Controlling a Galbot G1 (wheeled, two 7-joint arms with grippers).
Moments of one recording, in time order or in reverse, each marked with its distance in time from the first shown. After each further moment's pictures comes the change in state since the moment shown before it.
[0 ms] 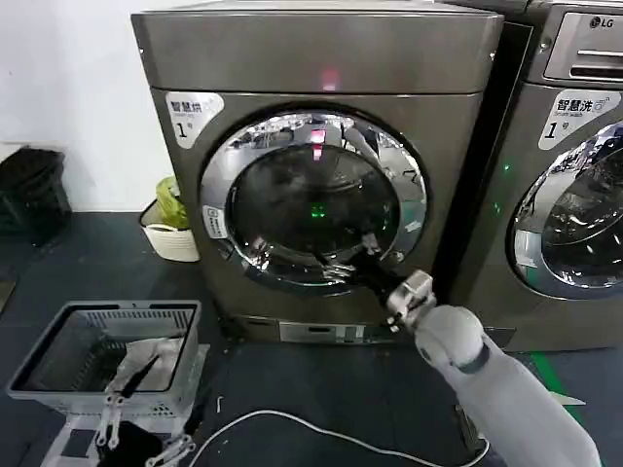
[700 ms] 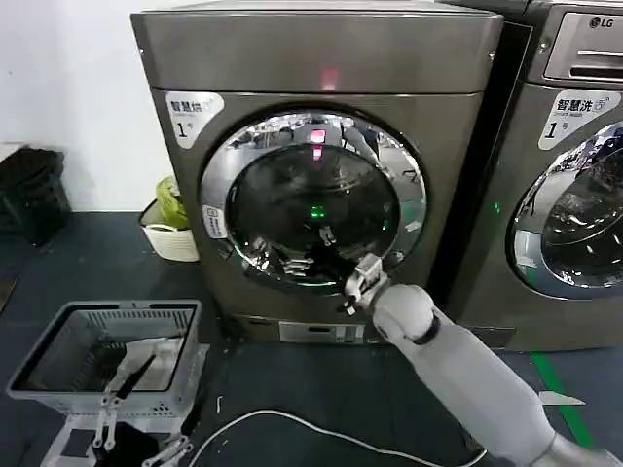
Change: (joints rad) left arm 0.006 -0.009 -0.012 -0.008 0.000 -0.004 0.000; right arm 0.157 0.110 -0.142 -0.158 -0.003 0.012 -0.022
